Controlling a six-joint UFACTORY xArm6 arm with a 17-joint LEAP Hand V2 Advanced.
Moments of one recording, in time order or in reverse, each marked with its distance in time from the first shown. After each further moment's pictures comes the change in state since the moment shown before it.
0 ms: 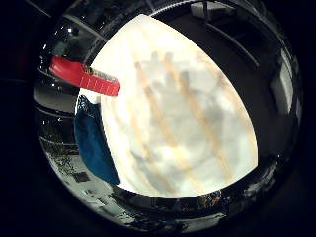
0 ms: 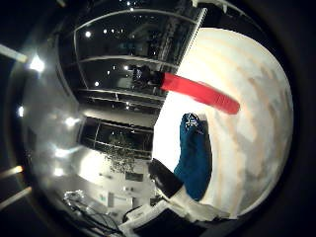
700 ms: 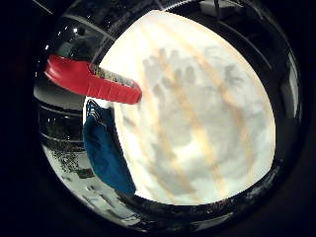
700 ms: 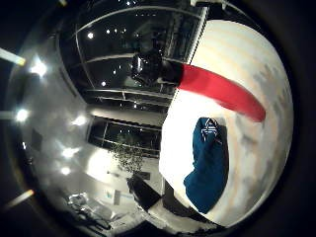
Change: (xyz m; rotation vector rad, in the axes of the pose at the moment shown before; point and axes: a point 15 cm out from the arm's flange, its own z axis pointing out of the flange) arm -0.046 -0.023 0.045 -0.018 -0.098 -0.020
